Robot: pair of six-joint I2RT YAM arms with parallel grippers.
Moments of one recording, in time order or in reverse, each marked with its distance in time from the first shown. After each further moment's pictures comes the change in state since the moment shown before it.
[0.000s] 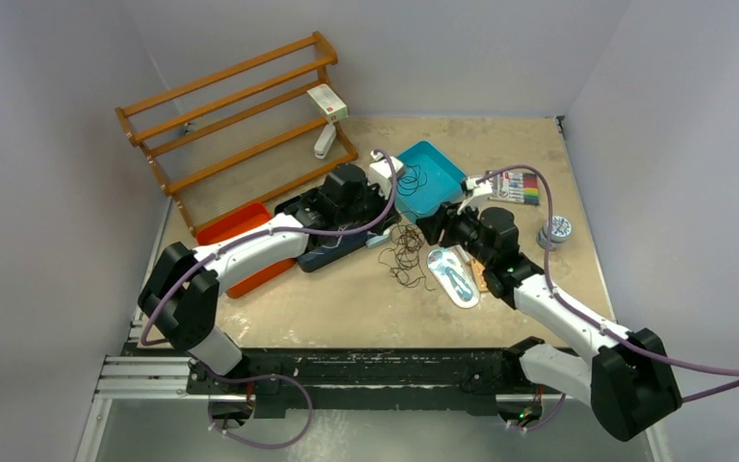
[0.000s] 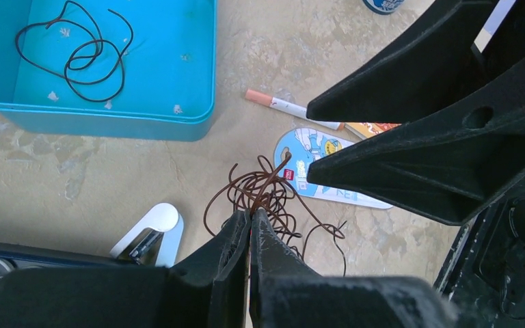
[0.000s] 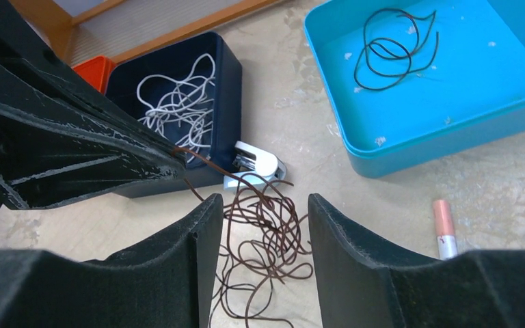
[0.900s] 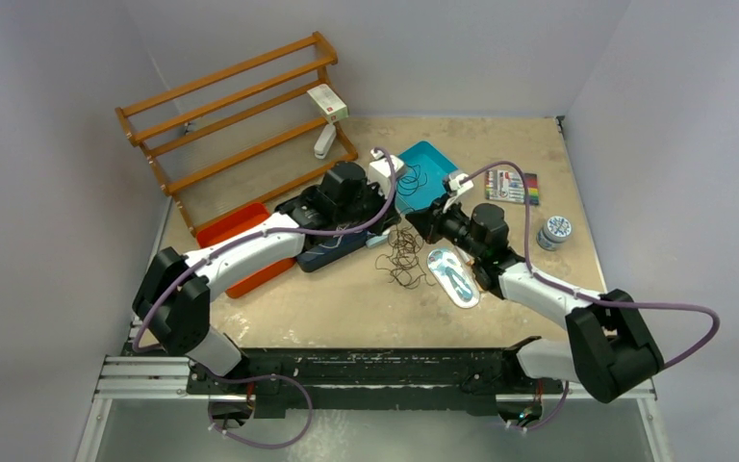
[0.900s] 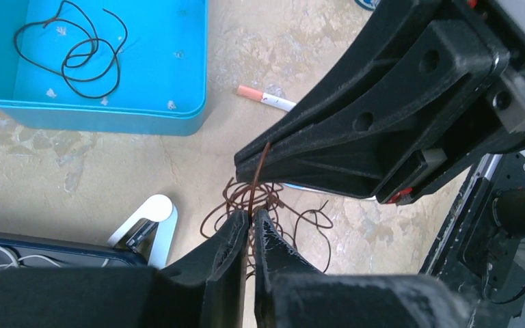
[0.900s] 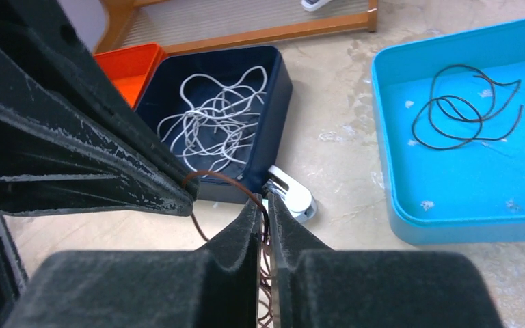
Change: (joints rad) left arm -0.013 -0.031 0.037 -0.096 -0.001 0.002; right arm 0.000 0.207 -0.012 0.345 -0.191 -0.086
